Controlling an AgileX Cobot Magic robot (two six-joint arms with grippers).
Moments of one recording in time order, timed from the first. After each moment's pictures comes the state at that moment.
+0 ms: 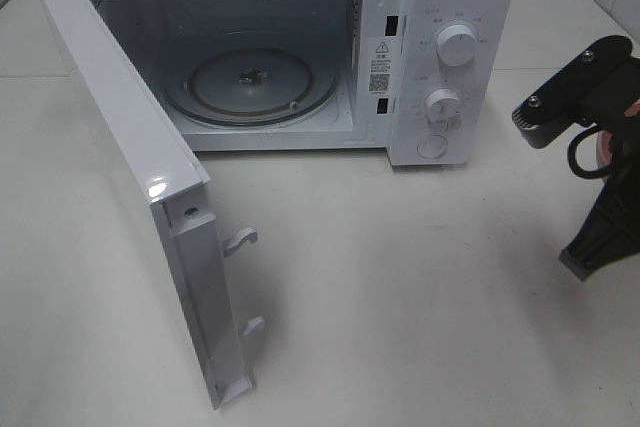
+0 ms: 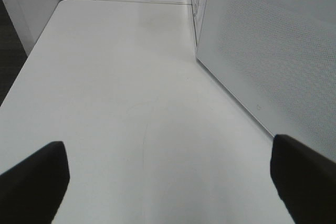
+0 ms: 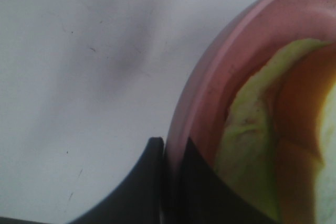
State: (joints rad) left arm -0.04 0.00 -0.50 0.00 1.04 -0.07; right arm 0.63 1.32 -0.75 -0.60 0.99 0.42
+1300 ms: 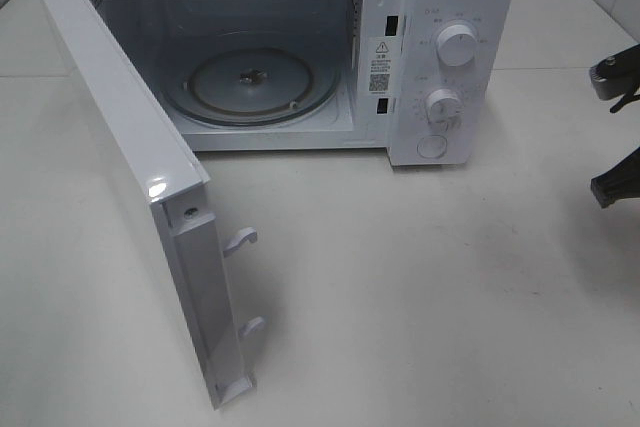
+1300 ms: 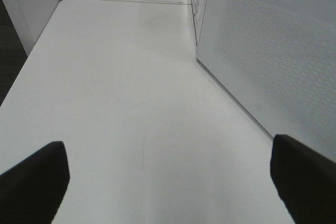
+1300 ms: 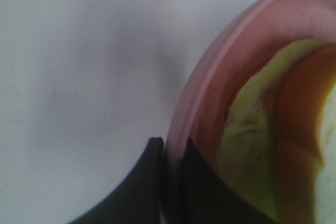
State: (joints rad) left arm -0.04 0.00 -0.50 0.00 1.04 -0.07; right arm 0.21 1.51 -0.78 -0.73 0.73 0.58
